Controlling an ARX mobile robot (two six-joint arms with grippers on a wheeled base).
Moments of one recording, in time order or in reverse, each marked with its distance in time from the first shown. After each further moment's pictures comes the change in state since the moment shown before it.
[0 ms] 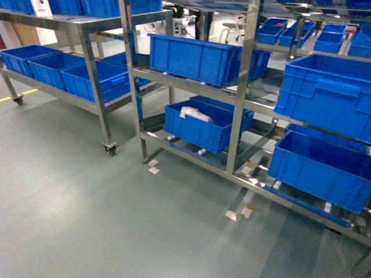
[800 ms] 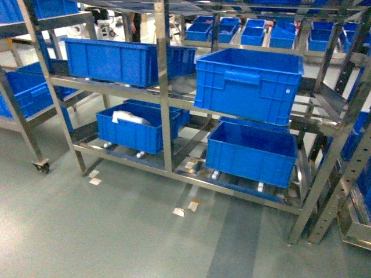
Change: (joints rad) left arm 0.000 0.000 0.000 0.000 0.000 0.000; right arm 0.000 0.000 0.000 0.000 0.000 0.000
